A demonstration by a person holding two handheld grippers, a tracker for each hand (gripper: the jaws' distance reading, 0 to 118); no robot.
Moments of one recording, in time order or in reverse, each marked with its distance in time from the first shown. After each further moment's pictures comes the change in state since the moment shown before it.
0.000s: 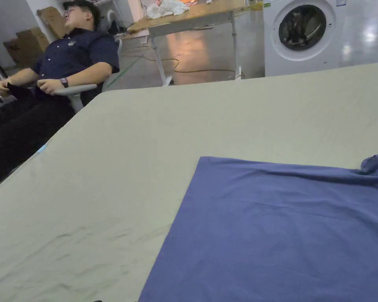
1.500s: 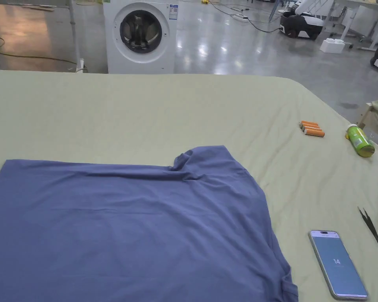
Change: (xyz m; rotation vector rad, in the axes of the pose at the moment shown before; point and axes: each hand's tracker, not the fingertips) left arm 0.034 -0.009 -0.047 -0.193 -0.006 0.025; right arm 0.080 -0.070 -0.029 -0.266 -0.154 -0.279
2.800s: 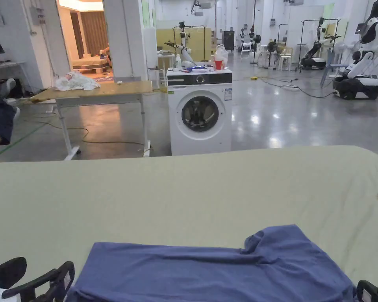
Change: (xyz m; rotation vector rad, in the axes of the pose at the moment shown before) left arm 0.054 0.186 0.033 0.589 -0.188 -0.245; right arm -0.062 0.156 -0.010 0.293 0.164 0.193
